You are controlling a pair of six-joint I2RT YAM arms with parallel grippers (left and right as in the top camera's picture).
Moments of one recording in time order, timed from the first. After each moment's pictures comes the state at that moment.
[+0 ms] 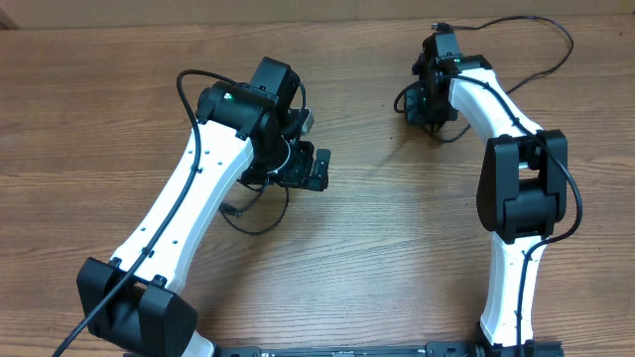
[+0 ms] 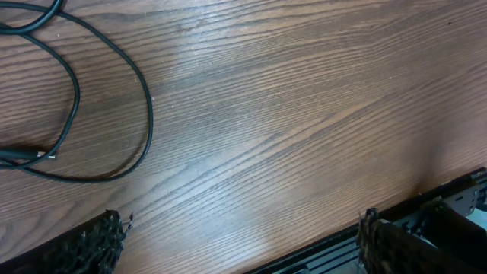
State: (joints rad) left arm -0.41 1.73 1.64 -1.35 0.28 -0.24; right arm 0.12 2.32 1.84 -0.83 -0.06 0.10
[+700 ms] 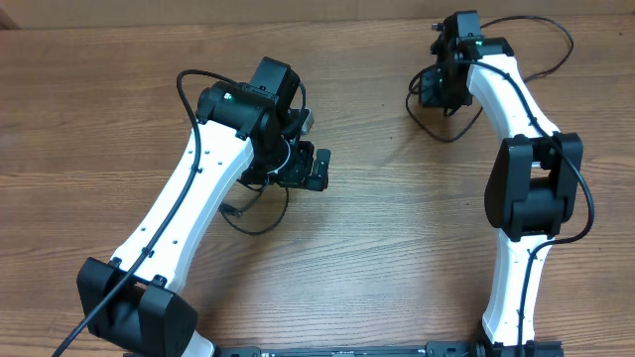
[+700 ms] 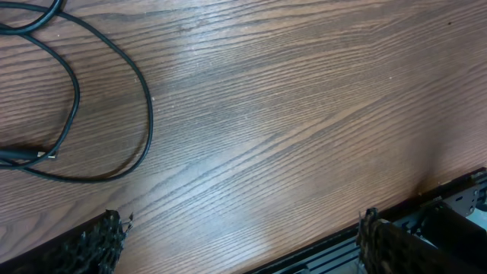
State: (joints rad) left arm -0.41 1.73 1.64 -1.35 0.28 -0.24; right arm 0.07 2.33 1.98 -0.93 -0.09 0.10
